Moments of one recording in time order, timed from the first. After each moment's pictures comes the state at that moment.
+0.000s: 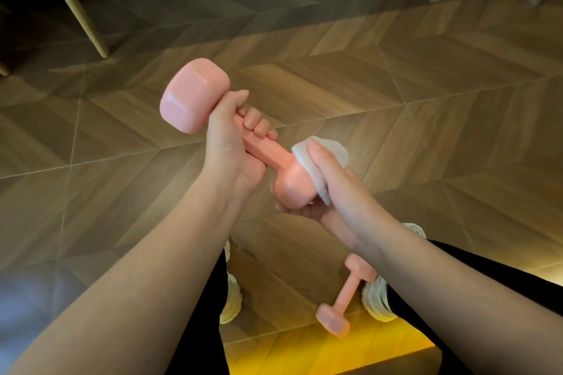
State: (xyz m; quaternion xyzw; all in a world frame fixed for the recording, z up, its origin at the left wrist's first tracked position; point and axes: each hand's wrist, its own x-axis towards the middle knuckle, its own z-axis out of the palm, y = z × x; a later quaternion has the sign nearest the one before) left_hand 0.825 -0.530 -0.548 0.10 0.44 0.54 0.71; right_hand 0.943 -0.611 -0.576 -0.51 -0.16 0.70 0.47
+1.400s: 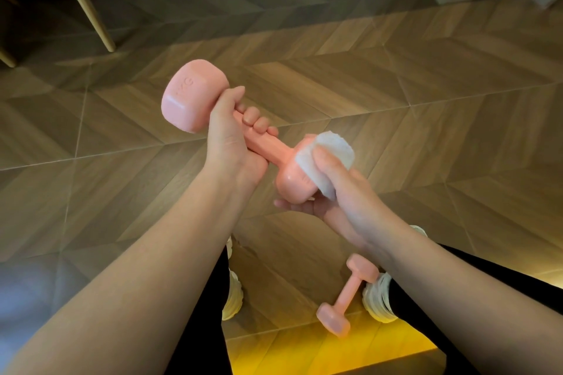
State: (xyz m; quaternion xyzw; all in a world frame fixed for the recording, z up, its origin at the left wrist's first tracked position) left_hand 0.818 -0.527 -0.548 0.04 0.45 0.54 0.71; right_hand 0.944 -0.613 -0.578 -0.44 -0.20 0.74 0.47
